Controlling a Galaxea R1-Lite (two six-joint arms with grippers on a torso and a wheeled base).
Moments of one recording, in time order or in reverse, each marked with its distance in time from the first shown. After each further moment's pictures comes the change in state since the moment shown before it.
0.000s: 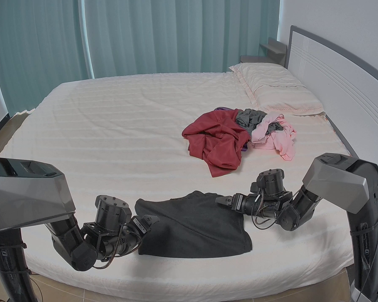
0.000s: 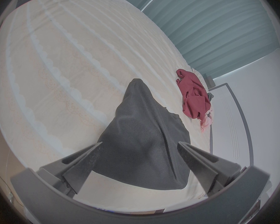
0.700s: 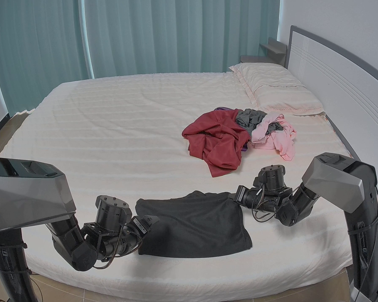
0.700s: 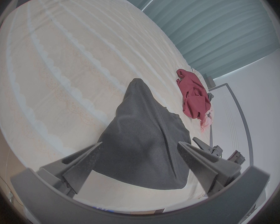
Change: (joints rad) left arm 0.000 0.004 -0.001 0.000 0.000 0.000; right arm -0.033 0.042 -0.083 -0.010 -0.014 0.087
